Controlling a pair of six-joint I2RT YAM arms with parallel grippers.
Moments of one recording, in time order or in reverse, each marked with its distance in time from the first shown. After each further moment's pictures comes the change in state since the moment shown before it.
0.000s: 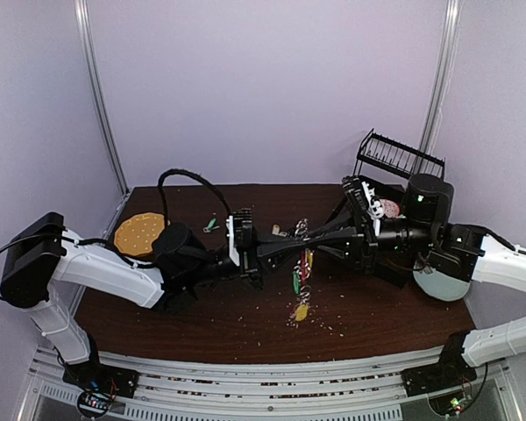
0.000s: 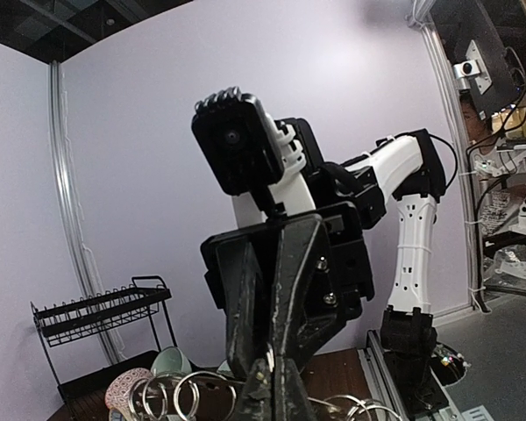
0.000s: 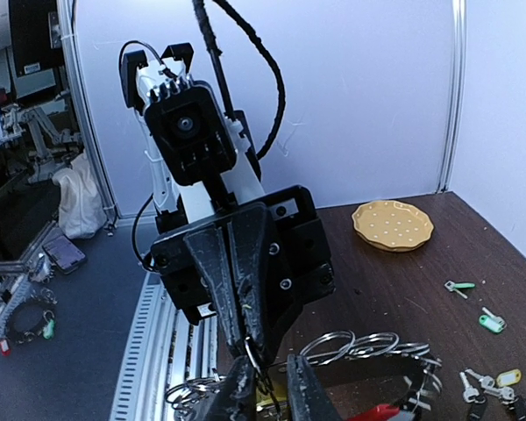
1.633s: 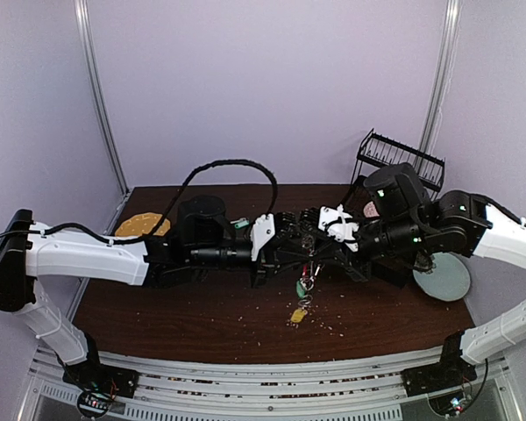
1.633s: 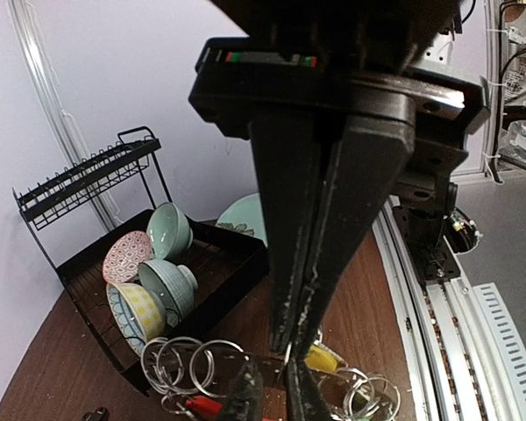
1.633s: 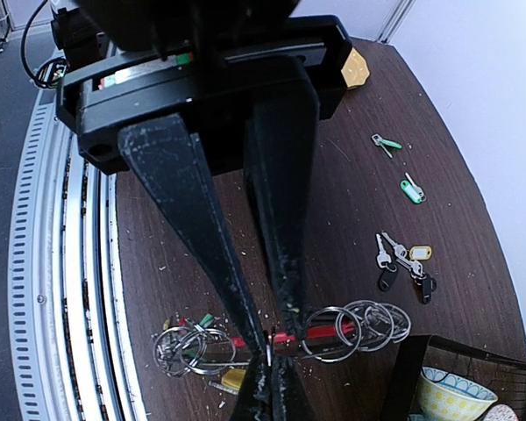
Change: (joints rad) left arm 0.020 -0.106 0.197 -0.863 -0.058 0.221; right arm 0.201 0.148 0.368 -0.769 0.562 -0.370
